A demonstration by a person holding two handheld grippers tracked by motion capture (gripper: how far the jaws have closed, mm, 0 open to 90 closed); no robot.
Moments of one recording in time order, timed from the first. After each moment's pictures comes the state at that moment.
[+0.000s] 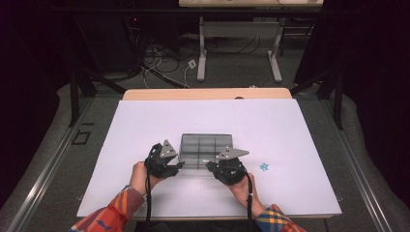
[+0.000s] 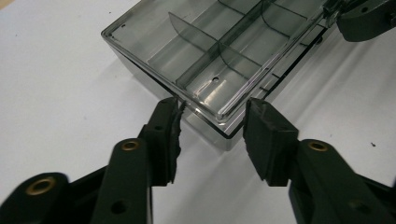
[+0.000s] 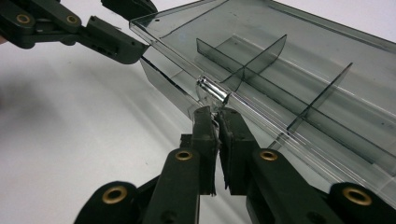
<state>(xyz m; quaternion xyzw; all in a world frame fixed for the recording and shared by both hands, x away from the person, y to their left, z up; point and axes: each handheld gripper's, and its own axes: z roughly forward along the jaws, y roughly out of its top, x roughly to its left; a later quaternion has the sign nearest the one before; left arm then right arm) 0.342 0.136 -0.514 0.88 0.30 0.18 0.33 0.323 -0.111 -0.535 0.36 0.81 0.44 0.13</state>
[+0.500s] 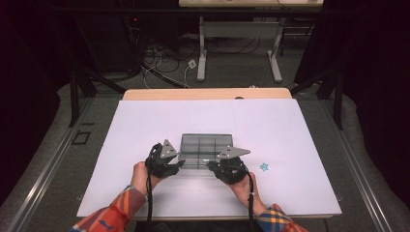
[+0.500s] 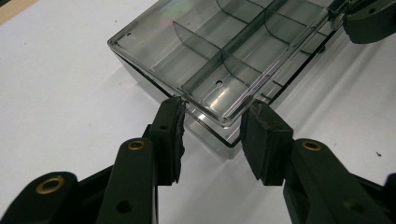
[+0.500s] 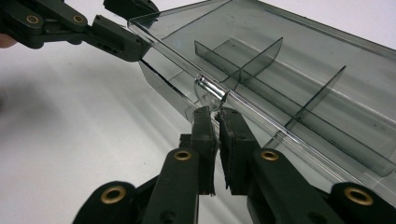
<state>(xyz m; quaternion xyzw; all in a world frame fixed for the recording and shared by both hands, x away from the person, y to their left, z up) 0.342 0.137 -0.514 0.88 0.30 0.18 0.33 0.324 -0.114 -0.532 0.36 0.81 0.45 0.13</state>
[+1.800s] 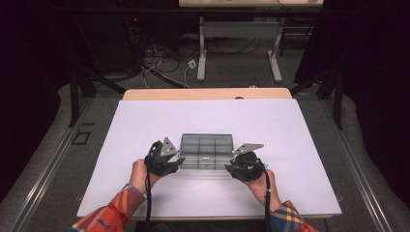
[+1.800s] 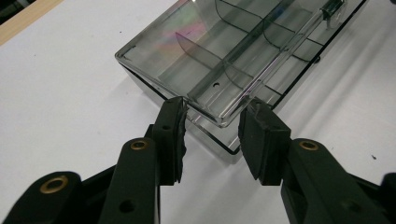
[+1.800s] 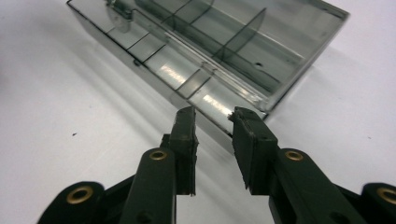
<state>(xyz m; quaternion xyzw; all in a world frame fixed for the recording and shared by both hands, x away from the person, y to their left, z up) 0.344 0.134 -0.503 0.88 0.29 0.19 0.33 0.326 -0.156 -0.513 0.41 0.83 0.35 0.14</state>
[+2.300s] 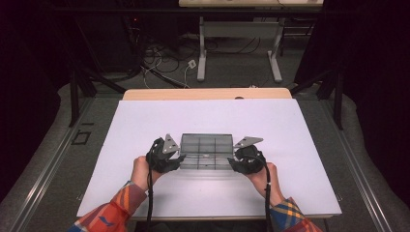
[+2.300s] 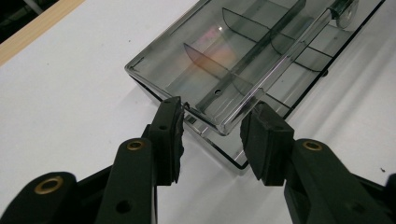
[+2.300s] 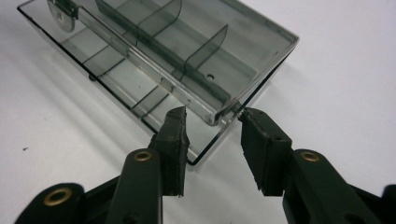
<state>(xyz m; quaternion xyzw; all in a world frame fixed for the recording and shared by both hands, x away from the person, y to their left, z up) 0.348 0.129 -0.495 0.88 0.29 0.20 0.32 0.341 -0.159 -0.504 0.40 0.84 0.32 0.19</state>
